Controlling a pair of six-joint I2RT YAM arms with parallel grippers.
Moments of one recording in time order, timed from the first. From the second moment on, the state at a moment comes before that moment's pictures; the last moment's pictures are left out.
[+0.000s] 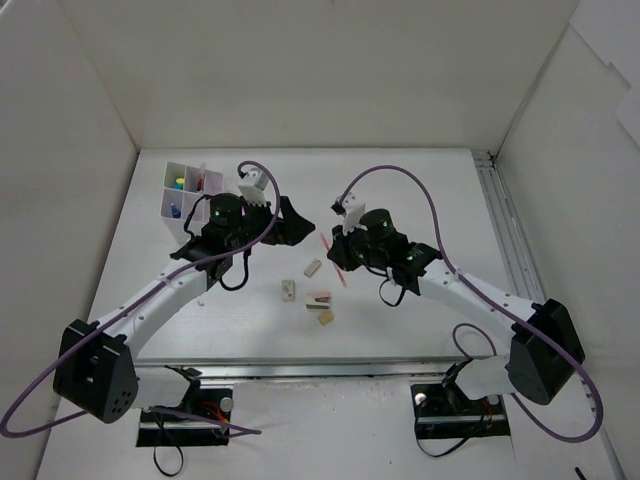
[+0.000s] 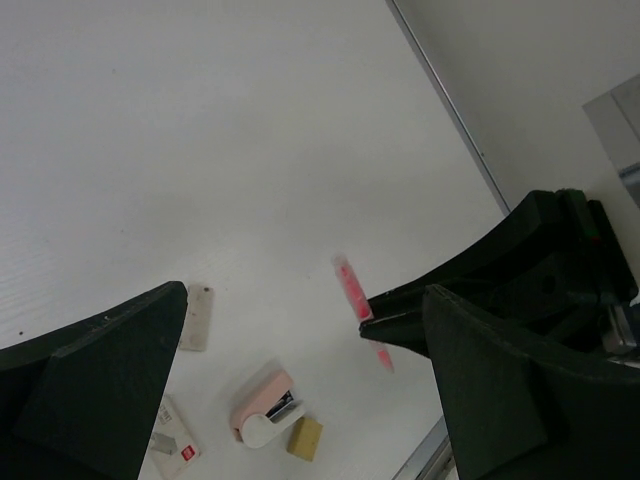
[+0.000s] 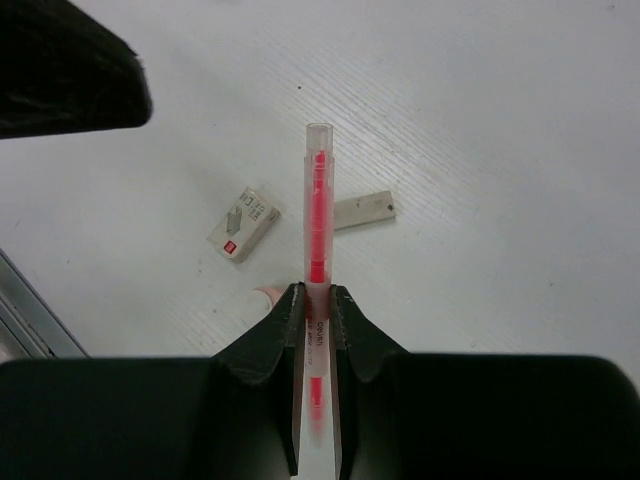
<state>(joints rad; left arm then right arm) -0.45 1.29 0.95 0.03 0.36 -0.49 0.68 1.35 0.92 -0.13 -0.14 0.15</state>
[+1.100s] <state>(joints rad) -0.48 1.37 0.94 0.21 0.26 -0.49 0.74 1.57 1.19 -0.05 -0.11 0.16</state>
